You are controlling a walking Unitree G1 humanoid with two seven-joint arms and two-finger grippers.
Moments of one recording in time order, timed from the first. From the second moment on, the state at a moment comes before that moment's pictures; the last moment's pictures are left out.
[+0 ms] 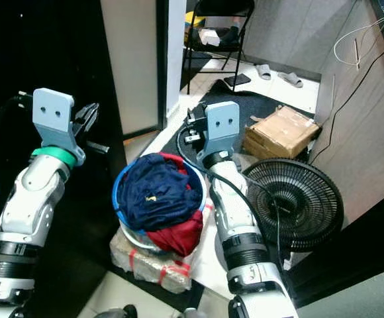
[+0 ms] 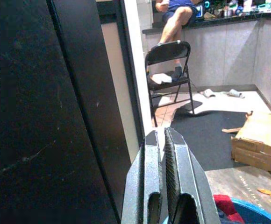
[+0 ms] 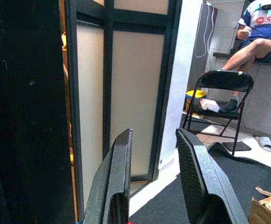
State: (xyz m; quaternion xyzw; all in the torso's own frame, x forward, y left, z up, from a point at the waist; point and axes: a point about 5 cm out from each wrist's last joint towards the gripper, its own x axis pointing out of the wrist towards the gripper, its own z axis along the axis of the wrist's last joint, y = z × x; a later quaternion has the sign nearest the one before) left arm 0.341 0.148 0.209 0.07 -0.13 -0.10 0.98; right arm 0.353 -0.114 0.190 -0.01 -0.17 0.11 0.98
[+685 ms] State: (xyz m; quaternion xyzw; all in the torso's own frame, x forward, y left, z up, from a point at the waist) left arm 0.341 0.152 0.208 0.07 -0.13 -0.09 0.98; right arm 0.354 -0.113 0.190 -0.01 -0.17 0.12 0.98
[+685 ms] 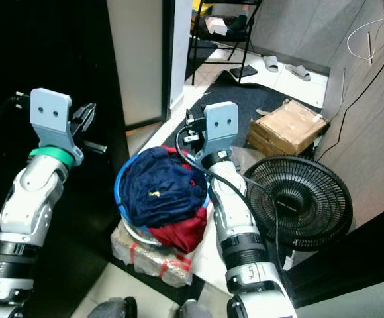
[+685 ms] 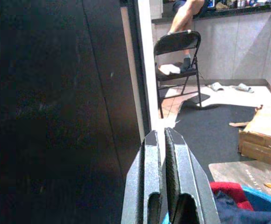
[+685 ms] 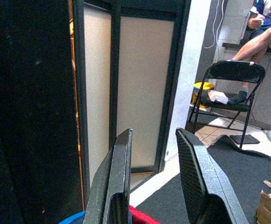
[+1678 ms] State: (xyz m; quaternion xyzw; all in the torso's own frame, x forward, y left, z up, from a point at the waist) left arm 0.341 0.154 0.201 0.07 -0.12 -0.08 0.99; right arm 0.354 -0.112 0.185 -0.01 -0.16 0.12 0.98
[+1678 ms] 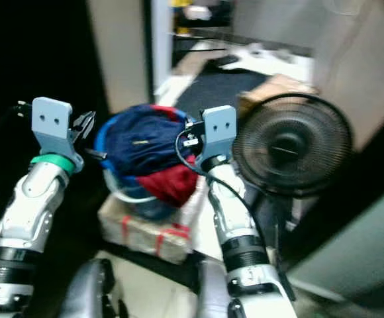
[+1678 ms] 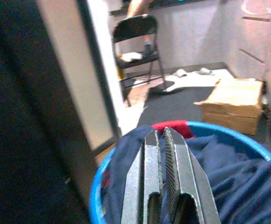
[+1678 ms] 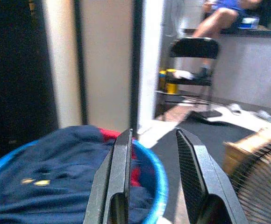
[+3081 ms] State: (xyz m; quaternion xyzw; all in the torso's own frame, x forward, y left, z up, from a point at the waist) left arm 0.327 0.235 0.191 0.05 -0.07 0.08 0.99; right arm 0.369 -0.032 0.208 0.00 -0.14 0.29 0.95
